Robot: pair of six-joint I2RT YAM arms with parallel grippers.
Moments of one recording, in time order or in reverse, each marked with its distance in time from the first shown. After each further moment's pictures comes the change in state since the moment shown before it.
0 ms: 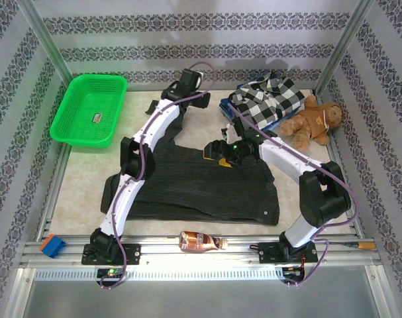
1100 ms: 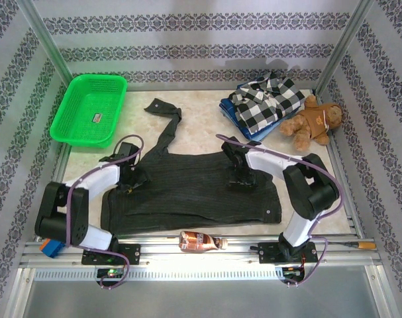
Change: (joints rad) left arm 0.207 -1.188 -1.949 0.175 0.196 -0.601; right arm 0.090 0.088 -0.104 -0.300 0.657 0.024
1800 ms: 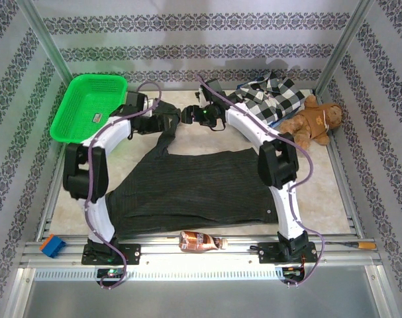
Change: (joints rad) left arm 0.030 0.533 0.797 0.116 0.236 0.434; right arm -0.055 0.547 1.018 0.122 -0.410 -0.138
